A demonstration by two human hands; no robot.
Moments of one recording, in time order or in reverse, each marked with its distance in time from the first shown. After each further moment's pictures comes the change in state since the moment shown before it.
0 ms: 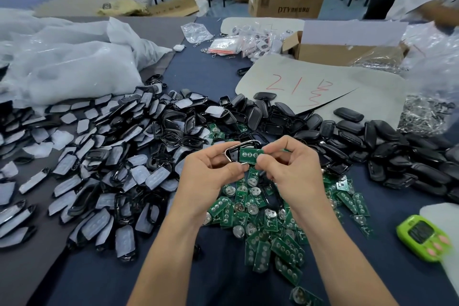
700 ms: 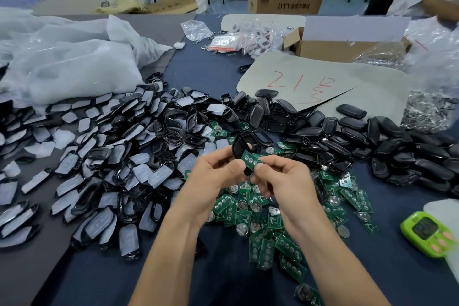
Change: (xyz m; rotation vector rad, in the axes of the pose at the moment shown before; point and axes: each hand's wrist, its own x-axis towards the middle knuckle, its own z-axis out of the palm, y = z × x) left_hand 0.002 -0.008 -0.009 -0.033 -0.166 -0.108; right_hand -0.017 0.012 0.014 0.193 -0.019 0.230
